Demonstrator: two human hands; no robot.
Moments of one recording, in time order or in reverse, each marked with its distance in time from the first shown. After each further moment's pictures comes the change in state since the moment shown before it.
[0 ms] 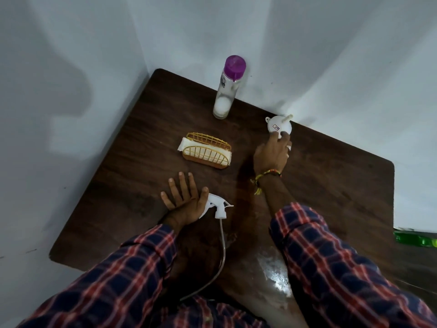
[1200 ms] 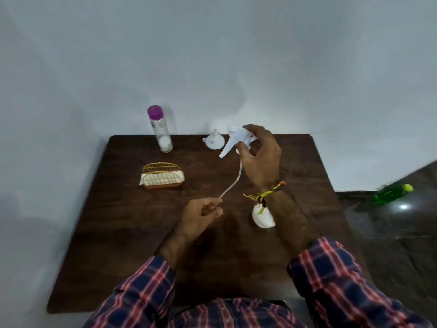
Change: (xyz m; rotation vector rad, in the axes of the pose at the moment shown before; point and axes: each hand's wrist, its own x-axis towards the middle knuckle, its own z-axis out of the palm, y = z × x) left_hand -0.132 0.111 -0.028 -0.615 -0.138 0.569; right_hand -0.111 0.088 -0.211 0.798 0.502 -0.165
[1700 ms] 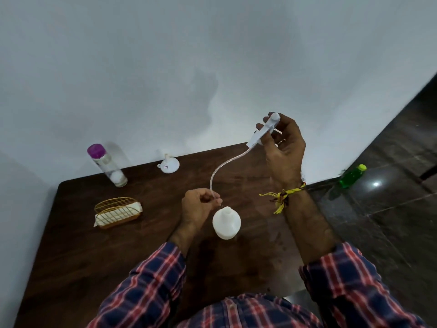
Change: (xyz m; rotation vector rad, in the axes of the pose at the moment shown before) left_hand 0.051 0.096 0.106 0.106 0.117 0.140; right_hand 0.036 0.023 -0.166 0.499 0.277 0.122
